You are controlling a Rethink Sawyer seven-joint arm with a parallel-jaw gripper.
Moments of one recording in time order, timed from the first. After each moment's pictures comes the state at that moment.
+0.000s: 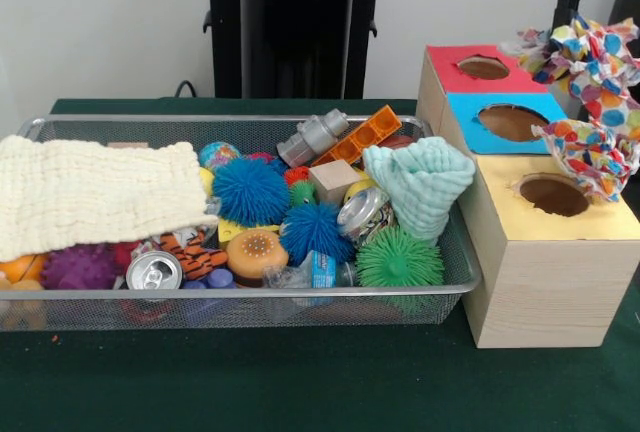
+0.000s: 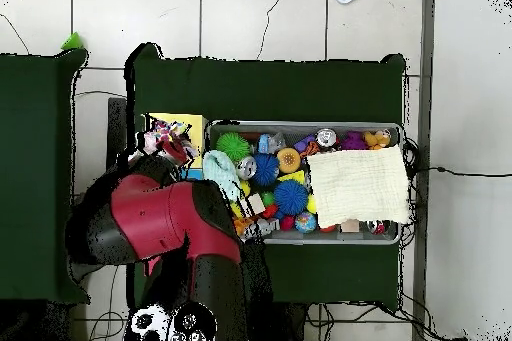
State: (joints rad) arm 0.15 -0.89 -0.08 1.65 -0.24 0.38 1.15
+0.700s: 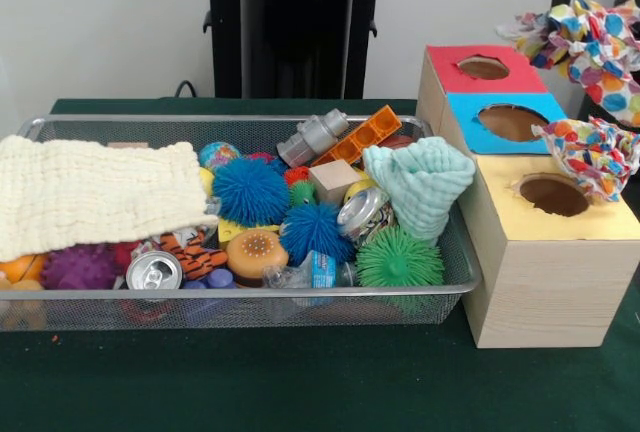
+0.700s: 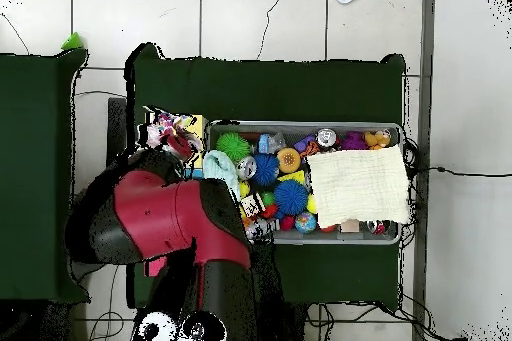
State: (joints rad) arm 0.12 -0.92 -0.08 1.64 -0.24 0.39 1.15
